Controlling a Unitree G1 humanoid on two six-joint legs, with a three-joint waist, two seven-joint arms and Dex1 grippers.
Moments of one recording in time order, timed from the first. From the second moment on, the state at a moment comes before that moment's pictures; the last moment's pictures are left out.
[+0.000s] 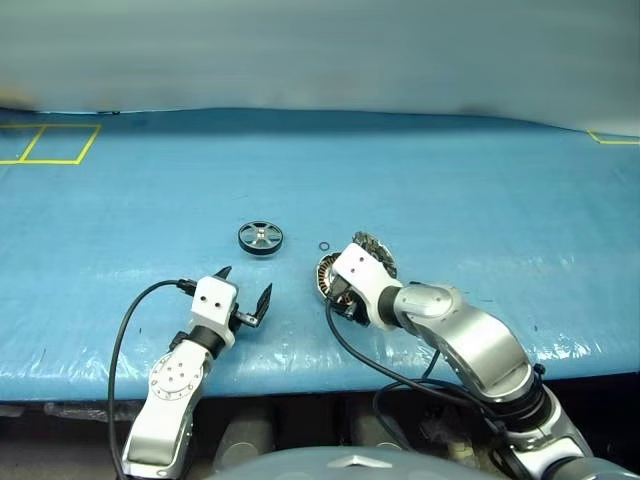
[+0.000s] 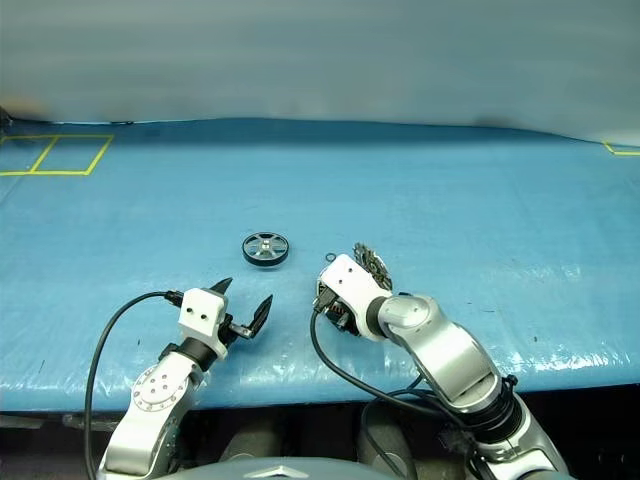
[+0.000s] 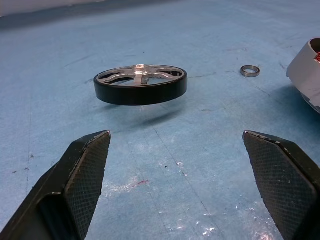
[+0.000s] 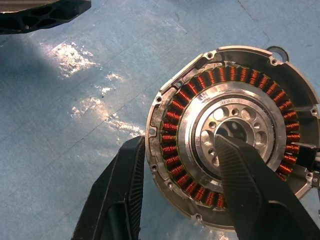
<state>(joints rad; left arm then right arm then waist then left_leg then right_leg) 0.26 0.22 -0.09 -0.36 -0.02 0.17 -0.29 -0.33 -0.40 0.42 -0.66 0.14 1.35 0.45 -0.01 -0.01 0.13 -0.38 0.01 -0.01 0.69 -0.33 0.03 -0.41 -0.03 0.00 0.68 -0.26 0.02</state>
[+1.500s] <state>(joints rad) -0.79 0.38 -0.28 0.53 -0.07 0.12 -0.88 0.38 -0.32 0.24 -0.66 0.16 0.50 0.36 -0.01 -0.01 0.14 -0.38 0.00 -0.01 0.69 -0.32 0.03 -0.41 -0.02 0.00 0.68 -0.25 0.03</state>
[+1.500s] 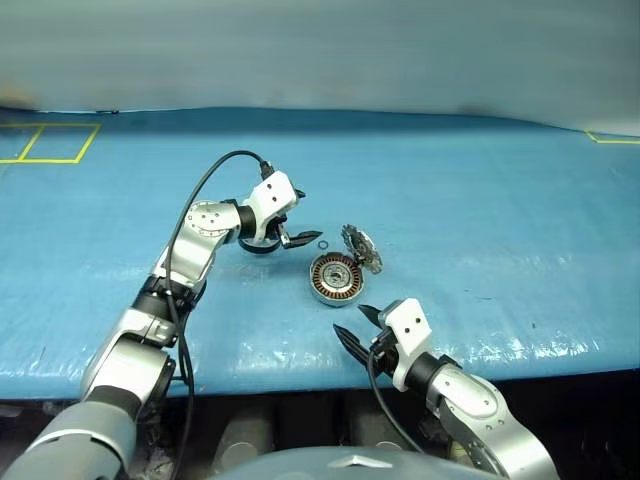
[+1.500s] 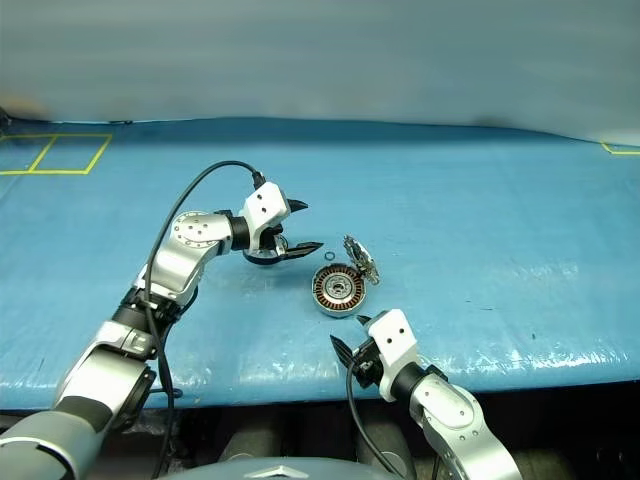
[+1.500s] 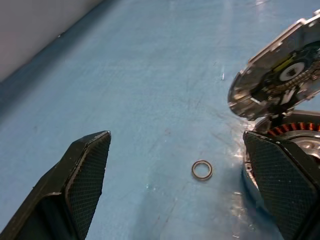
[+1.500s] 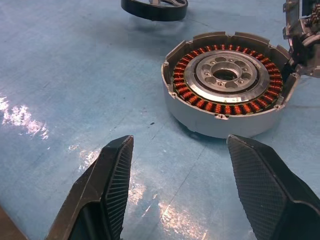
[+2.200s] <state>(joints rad) -1.08 0.19 -0.37 1.18 0.20 -0.20 -0.99 0.47 -0.25 0.27 -0.61 0.08 0.21 0.28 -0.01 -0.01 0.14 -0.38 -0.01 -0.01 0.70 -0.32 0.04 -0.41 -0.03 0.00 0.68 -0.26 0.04</state>
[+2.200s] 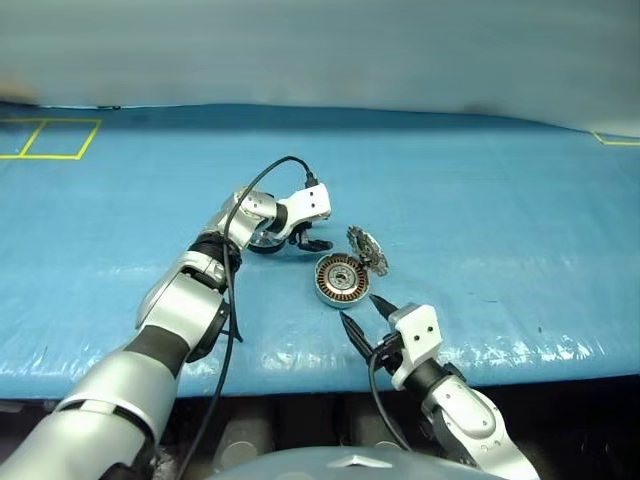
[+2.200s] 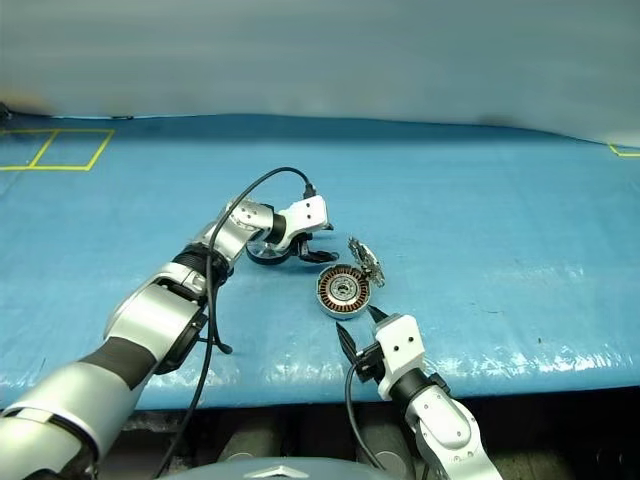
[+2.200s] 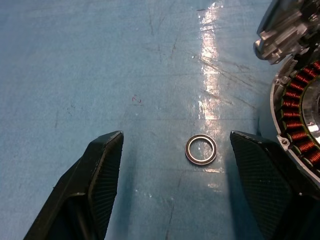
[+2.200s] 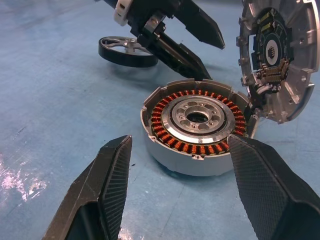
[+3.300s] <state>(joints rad) -1.09 0.14 -0.32 1.26 0.26 -0.12 -0.94 0.48 -0.22 0.27 -0.53 -0.05 0.18 0.19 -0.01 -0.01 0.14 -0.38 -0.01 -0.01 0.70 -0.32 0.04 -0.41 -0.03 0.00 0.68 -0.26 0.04</state>
